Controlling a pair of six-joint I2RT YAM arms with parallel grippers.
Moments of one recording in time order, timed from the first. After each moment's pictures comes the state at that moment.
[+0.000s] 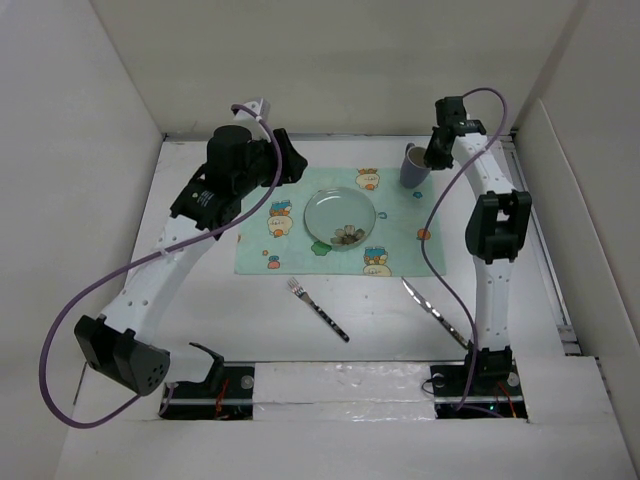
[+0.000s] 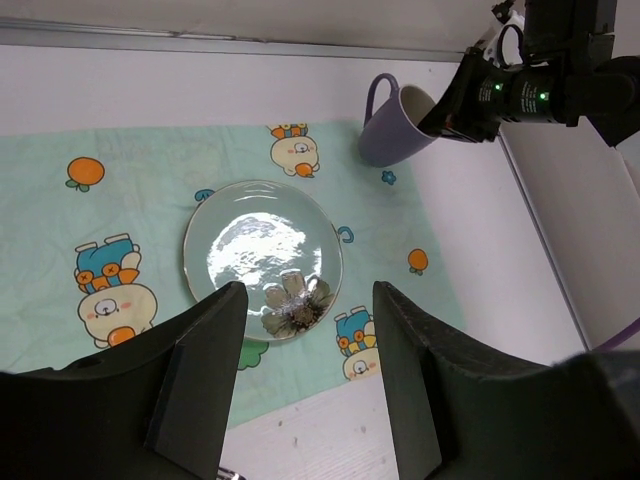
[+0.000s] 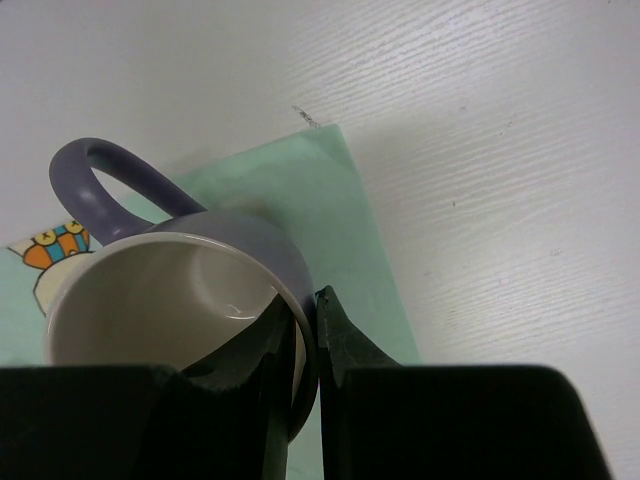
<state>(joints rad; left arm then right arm) -0.47 1.31 1.42 -0.42 0.05 -0.46 0.08 2.35 2.26 -0.86 0.17 0.44</state>
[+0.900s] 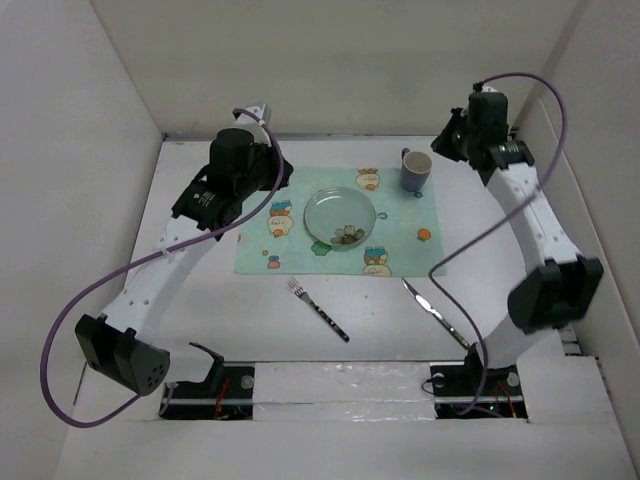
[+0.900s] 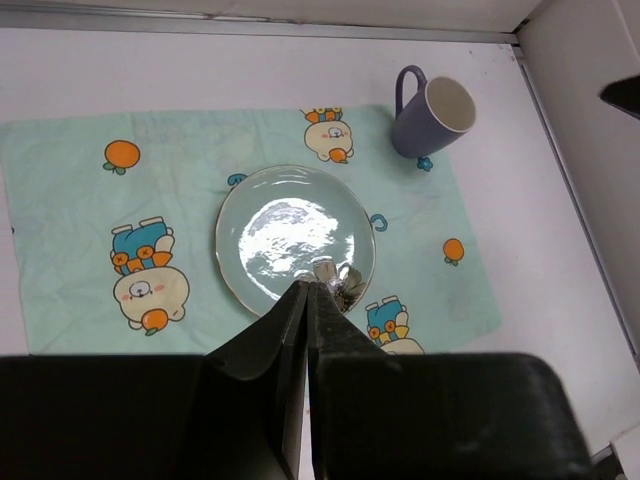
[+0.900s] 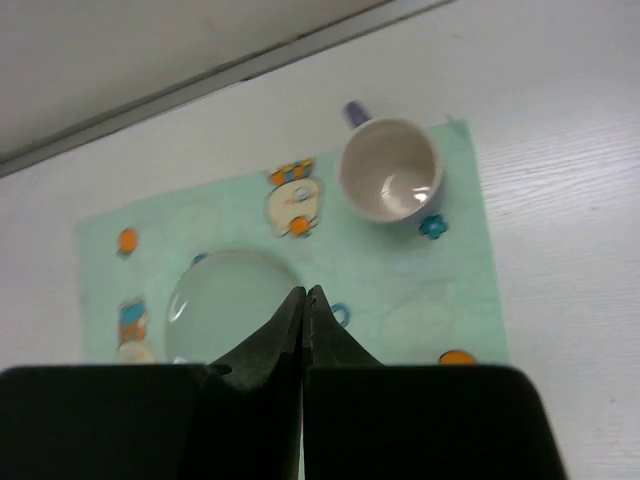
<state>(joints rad) -0.47 1.31 1.40 -0.45 0.01 -0.41 0.12 1.73 1.77 -0.61 0.01 0.48</state>
